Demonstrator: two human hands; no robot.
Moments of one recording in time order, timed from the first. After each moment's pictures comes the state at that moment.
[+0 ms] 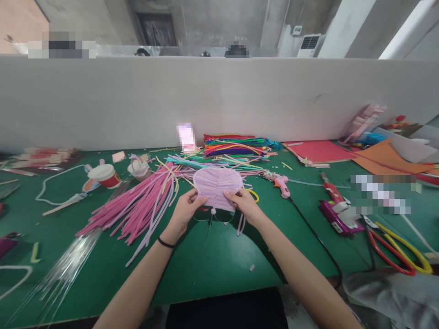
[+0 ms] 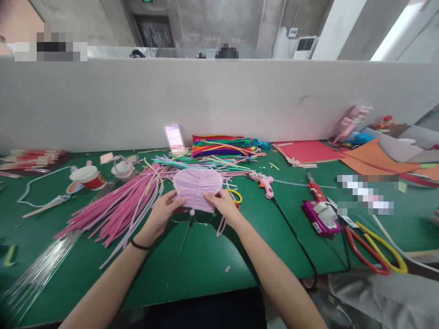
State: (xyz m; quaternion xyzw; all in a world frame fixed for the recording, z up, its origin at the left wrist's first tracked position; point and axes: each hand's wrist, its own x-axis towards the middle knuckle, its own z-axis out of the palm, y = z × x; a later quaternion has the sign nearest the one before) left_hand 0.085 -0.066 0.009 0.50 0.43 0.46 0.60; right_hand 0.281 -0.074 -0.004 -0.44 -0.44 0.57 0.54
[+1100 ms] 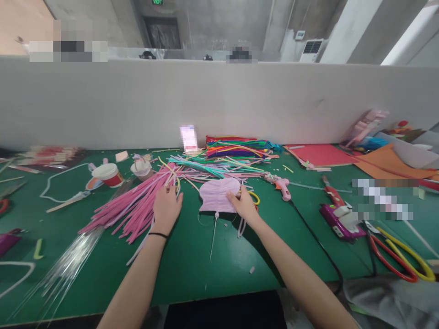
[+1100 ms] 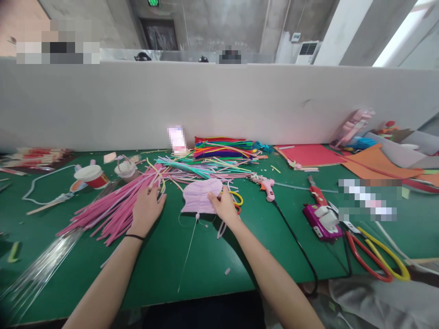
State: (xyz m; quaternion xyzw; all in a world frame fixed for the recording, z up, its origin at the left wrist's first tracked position) left_hand 0.025 -0.034 -0.012 0.71 0.67 0.21 -0.10; right_hand 0.286 -0.061 -0.027 -0.55 -0.54 0.37 0.52
